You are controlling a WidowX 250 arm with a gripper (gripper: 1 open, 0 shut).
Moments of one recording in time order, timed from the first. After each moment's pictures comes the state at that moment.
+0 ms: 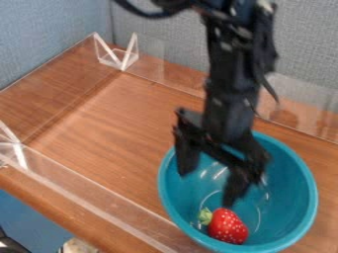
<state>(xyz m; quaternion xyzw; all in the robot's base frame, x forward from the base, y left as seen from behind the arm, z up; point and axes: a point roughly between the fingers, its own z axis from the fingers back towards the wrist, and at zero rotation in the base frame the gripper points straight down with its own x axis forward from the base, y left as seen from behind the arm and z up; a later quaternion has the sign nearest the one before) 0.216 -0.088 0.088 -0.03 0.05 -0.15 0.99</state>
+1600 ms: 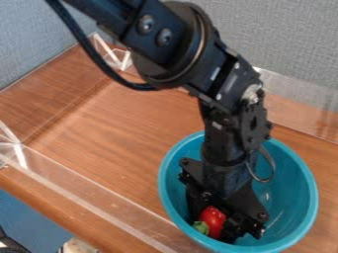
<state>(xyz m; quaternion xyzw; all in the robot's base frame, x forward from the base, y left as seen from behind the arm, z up) 0.208 -0.092 0.039 -0.03 -0.01 -0.15 0.99</state>
